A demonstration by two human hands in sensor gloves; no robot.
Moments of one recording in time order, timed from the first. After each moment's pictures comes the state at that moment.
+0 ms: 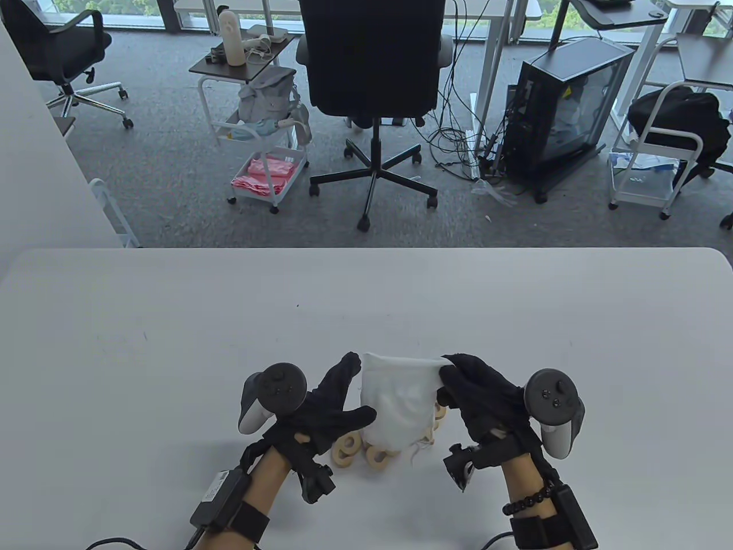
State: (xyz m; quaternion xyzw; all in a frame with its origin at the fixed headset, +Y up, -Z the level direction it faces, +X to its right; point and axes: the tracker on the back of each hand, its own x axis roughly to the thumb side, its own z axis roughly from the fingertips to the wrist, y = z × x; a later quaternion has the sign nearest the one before) left_hand -0.144 -0.708 -0.370 -0.12 -0.30 0.46 0.83; right_hand 0.171 -0.663 -0.346 0.14 -0.04 0.77 0.62
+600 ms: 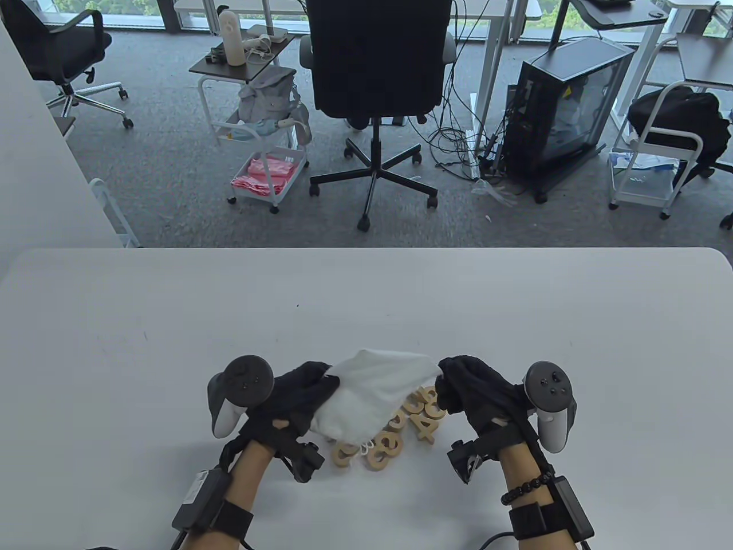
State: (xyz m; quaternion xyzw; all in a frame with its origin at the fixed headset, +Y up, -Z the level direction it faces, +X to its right) left_hand -0.214 -0.685 -0.382 0.00 -0.11 0.45 0.88; right_hand 0.183 -0.697 -0.361 0.06 -0.01 0.77 0.64
